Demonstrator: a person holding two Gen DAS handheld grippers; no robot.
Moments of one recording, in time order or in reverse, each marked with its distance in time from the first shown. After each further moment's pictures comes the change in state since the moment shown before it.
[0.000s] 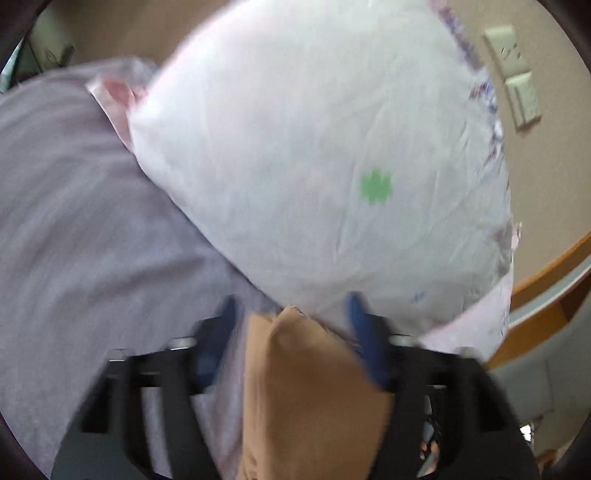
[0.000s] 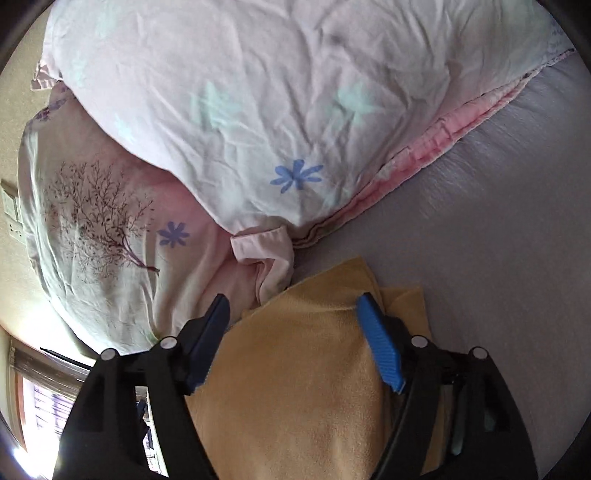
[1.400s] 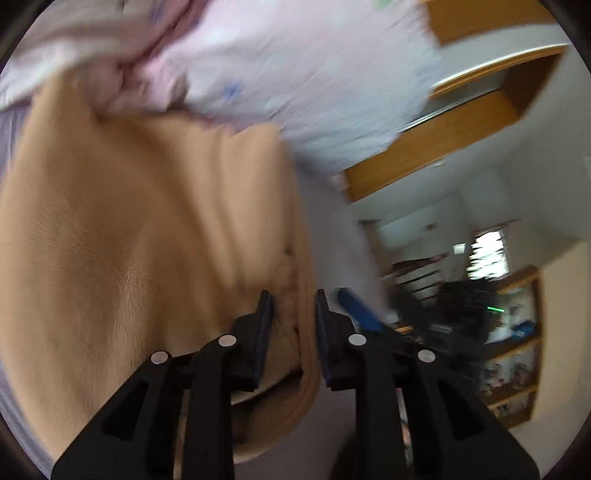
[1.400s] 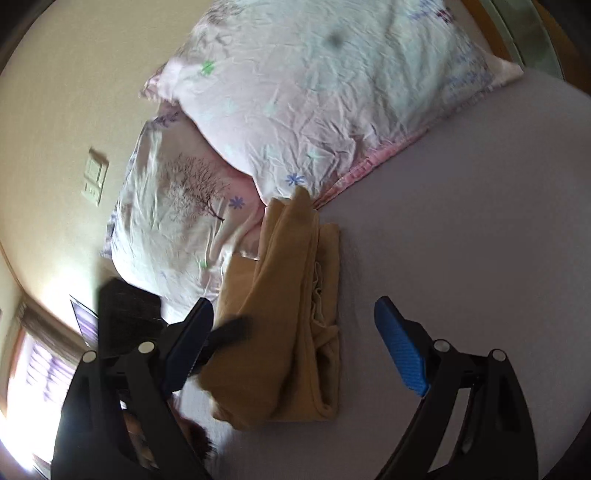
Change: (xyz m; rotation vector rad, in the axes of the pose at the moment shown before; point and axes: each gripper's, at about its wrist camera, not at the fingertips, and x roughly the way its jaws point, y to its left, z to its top) left arm 0.117 -0.234 -0.240 0.391 0.691 -0.380; right arm -0.186 -0.034 -0.065 -0.160 -0.085 0.109
